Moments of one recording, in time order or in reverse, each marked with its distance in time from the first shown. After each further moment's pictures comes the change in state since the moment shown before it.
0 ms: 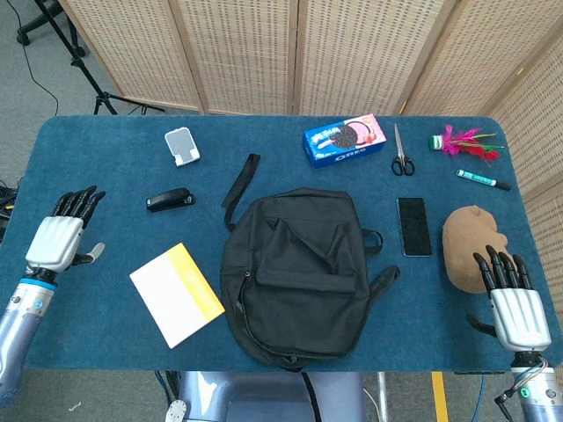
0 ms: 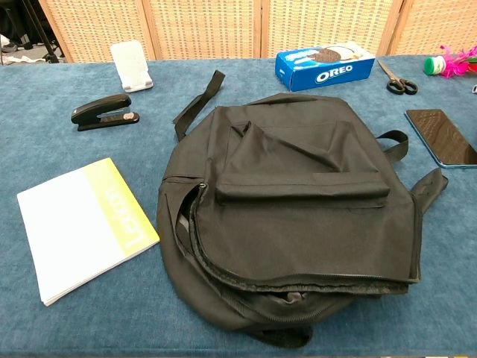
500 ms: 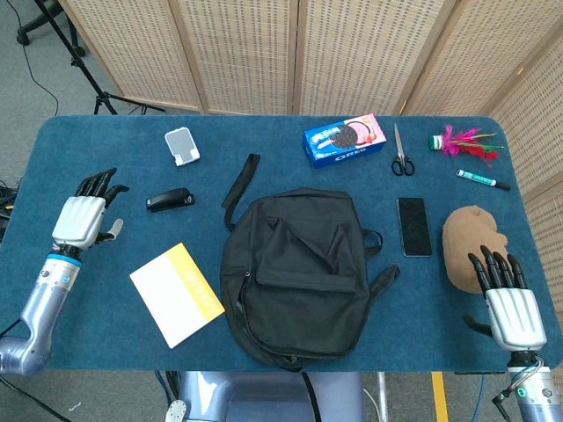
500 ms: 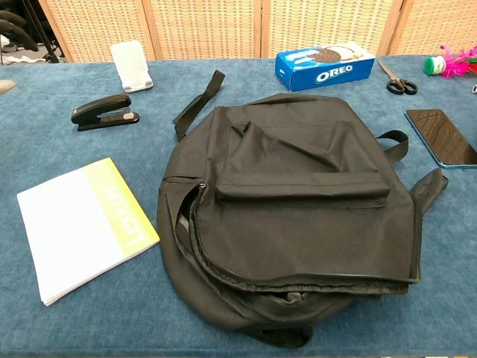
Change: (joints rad) left arm -0.120 -0.110 -0.052 0.112 -0.092 -0.070 0.067; right arm 0.006 -0.005 -0.007 0.005 -0.016 -0.004 0.004
